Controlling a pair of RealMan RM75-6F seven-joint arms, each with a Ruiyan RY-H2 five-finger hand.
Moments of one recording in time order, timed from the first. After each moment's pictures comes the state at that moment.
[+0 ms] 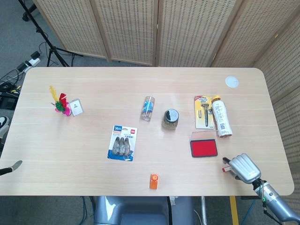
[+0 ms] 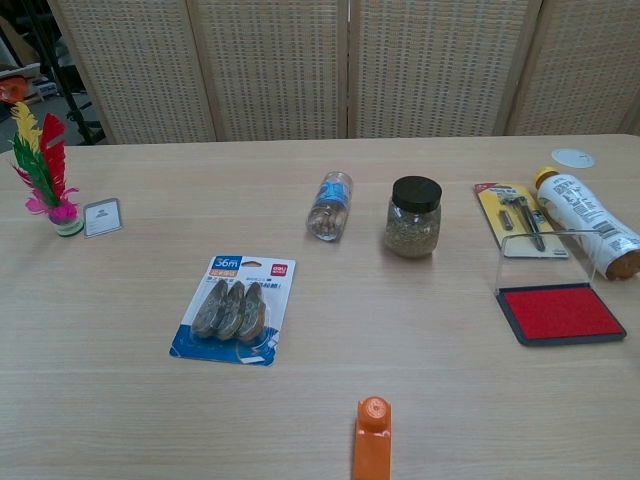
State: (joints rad) left arm -0.05 -1.02 -0.06 -1.67 1.48 1.53 -0.05; right arm 0.30 -1.45 -0.15 -0.86 -1.81 1.33 0.17
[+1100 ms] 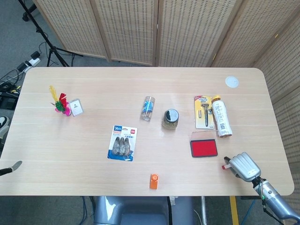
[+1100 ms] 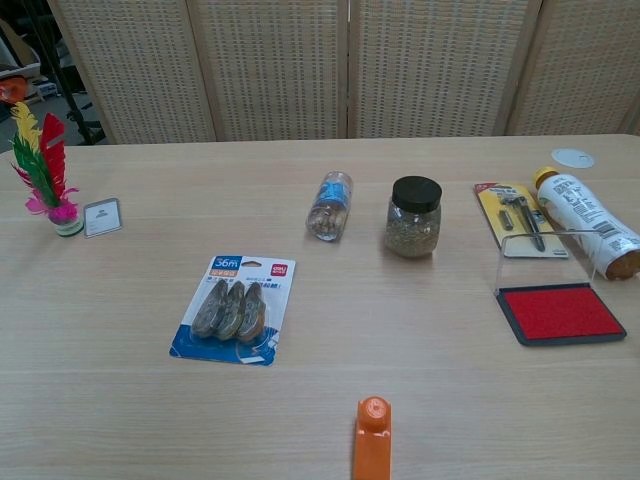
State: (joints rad) left arm -0.05 -1.03 -0.06 -1.67 1.47 1.53 -0.06; right arm 0.31 -1.47 -0.16 -0.83 -1.78 1.32 0.15
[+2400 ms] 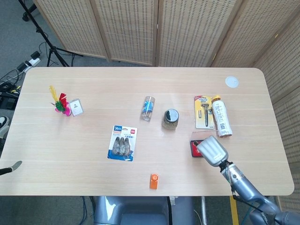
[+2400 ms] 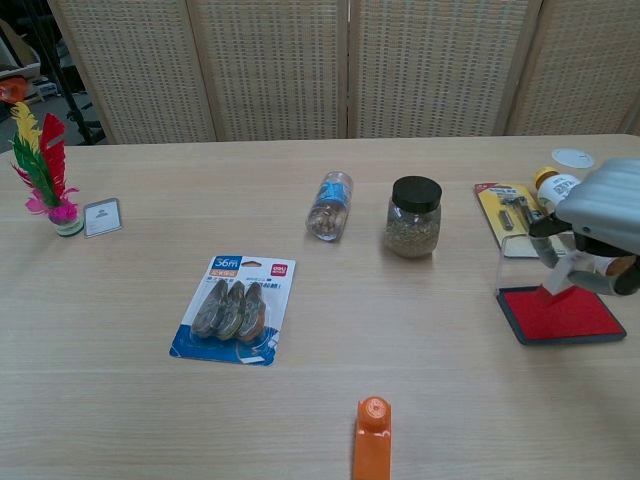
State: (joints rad) left arm -0.05 -1.02 -0.06 -1.66 1.46 1.50 -0.07; right arm 0.52 -1.33 0.04 -1.52 -1.53 1.03 -0.57
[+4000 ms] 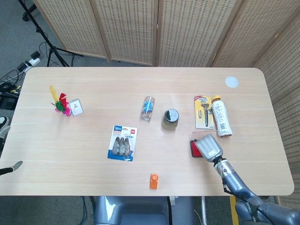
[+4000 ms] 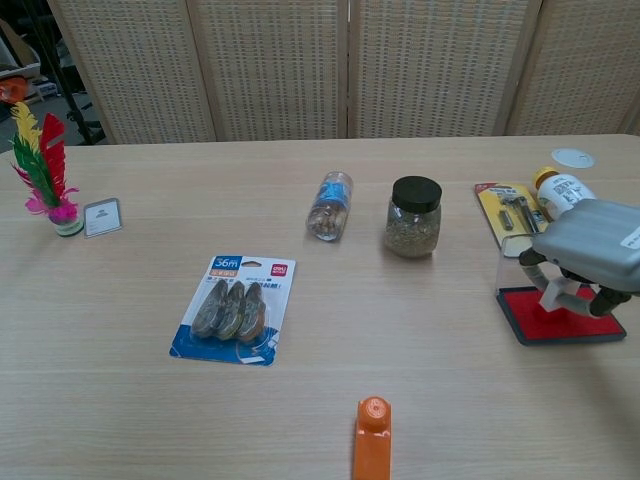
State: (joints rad) left arm -0.06 -1.02 -0.06 -1.66 1.44 1.48 -0.06; right arm 0.57 -1.49 0.03 -1.34 -1.33 0.96 -0.68
